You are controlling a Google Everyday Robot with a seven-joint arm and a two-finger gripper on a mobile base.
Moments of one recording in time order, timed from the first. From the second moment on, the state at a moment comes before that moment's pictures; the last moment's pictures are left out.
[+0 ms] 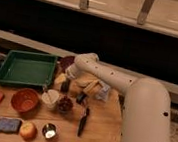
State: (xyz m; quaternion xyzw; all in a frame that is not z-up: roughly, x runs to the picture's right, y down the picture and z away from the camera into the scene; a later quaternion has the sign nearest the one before) arm -0.114 0.050 0.916 -0.33 -0.08 0.50 0.80
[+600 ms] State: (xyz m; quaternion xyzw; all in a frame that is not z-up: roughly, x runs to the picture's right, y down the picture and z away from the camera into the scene) arm -0.079 0.060 0.936 -0.32 -0.05 0.53 0.78
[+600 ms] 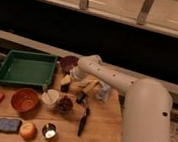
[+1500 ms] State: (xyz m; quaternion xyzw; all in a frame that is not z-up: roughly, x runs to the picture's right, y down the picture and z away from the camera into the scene) arm -0.101 0.076 0.939 -0.34 -0.05 0.52 0.78
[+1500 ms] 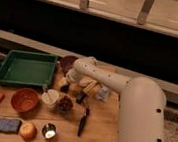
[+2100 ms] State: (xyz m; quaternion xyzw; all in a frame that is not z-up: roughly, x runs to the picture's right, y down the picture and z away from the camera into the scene) arm -0.101 0.079 0.938 -0.34 -0.05 0.52 0.78
